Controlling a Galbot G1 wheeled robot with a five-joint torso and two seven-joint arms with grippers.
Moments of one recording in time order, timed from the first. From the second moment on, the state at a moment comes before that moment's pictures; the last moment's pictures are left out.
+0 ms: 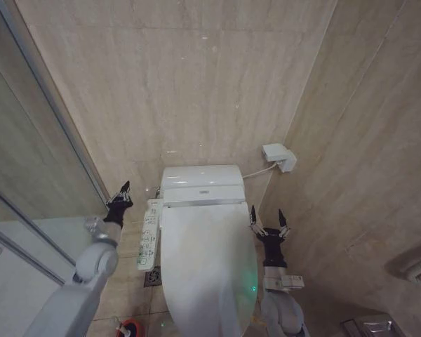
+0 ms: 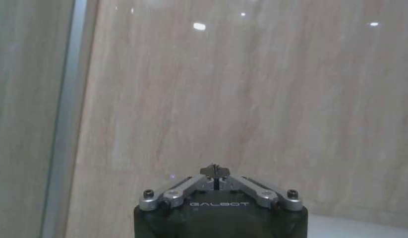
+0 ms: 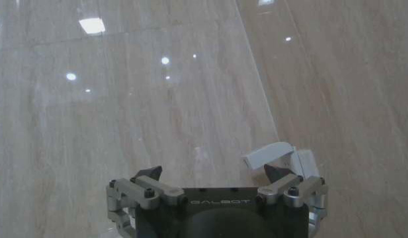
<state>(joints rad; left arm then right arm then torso) 1.10 -1.08 -0.41 -1.86 -0.59 -0.05 -0.21 -1.34 1.59 0.52 1.77 0.23 0.53 -0.02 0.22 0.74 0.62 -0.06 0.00</state>
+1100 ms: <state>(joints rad) 1.65 -1.28 -0.58 -2.33 -0.37 -0.08 -0.21 -1.43 1.58 0.52 1.84 0.21 0.56 -0.02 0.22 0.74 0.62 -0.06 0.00</state>
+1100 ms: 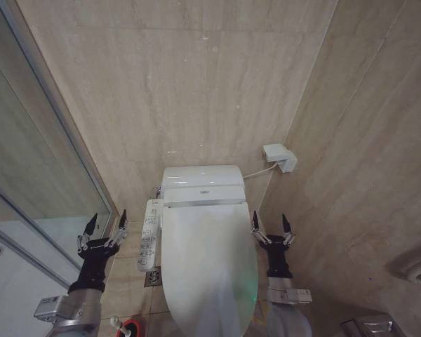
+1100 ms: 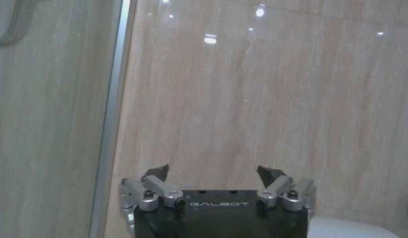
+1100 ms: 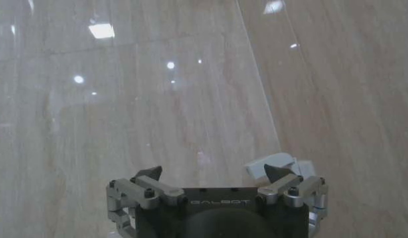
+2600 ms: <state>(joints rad) 1.61 -1.29 -0.58 -2.23 -0.36 -0.16 -0.10 -1.42 1.60 0.53 1.81 0.23 0.60 -0.02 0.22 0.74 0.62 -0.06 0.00</state>
